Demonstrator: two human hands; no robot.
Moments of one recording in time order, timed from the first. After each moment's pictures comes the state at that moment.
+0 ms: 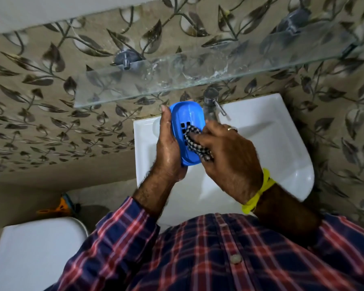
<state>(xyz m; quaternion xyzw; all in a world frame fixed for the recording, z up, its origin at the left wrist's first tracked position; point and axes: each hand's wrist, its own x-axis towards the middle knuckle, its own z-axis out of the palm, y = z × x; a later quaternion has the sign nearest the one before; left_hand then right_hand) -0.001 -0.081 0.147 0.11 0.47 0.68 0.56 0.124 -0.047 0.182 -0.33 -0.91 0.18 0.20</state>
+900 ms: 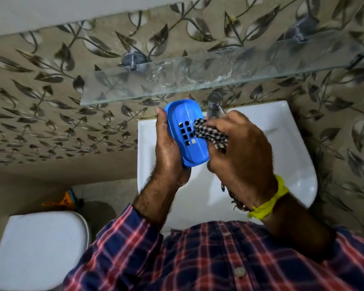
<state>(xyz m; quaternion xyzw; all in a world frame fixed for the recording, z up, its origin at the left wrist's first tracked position) 0.012 -0.082 0.157 0.08 0.45 0.72 0.51 0.133 -0.041 0.206 -0.39 -0.84 0.23 0.30</state>
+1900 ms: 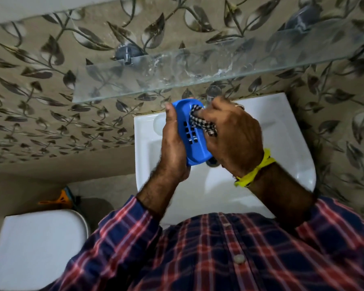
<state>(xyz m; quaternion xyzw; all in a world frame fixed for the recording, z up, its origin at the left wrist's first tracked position) 0.011 -0.076 0.153 0.13 0.52 0.69 0.49 0.107 -0.015 0.191 -0.36 -0.89 0.14 0.22</state>
